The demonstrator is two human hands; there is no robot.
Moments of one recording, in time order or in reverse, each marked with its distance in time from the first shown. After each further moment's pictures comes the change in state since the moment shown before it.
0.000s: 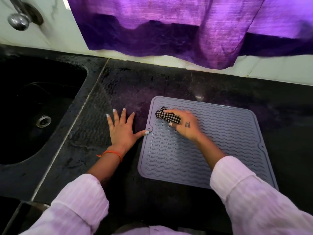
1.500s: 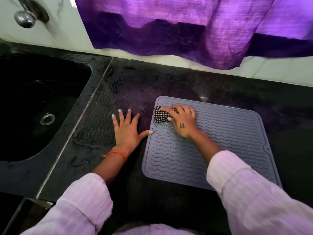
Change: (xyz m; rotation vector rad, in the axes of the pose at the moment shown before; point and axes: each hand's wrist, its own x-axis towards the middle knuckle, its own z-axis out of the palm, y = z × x) left_hand -0.002 0.000 0.003 0.010 0.009 0.017; right_hand 0.018 -0.001 0.019 -0.468 0.001 -0.155
